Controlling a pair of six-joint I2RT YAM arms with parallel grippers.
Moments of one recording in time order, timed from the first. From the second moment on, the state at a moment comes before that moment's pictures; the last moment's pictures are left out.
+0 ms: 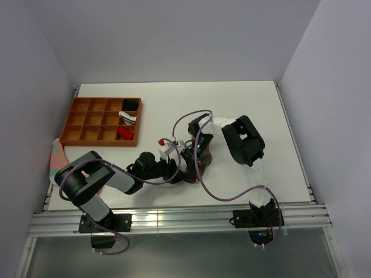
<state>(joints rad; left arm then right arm) -0.79 1.62 0.33 0.96 0.45 -0.59 0.57 2.20 1.47 -1.25 -0.94 -0.60</state>
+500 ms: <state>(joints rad) -0.80 1.64 0.37 0.91 0.44 -0.58 0.57 2.18 1.42 -1.18 -0.90 -0.54</state>
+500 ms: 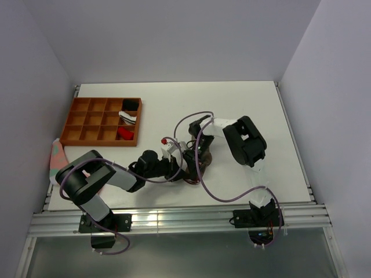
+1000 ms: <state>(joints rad) -0.83 1.67 0.45 0.77 0.39 -0.57 0.57 1.97 1.33 -0.99 -0.71 -0.40</state>
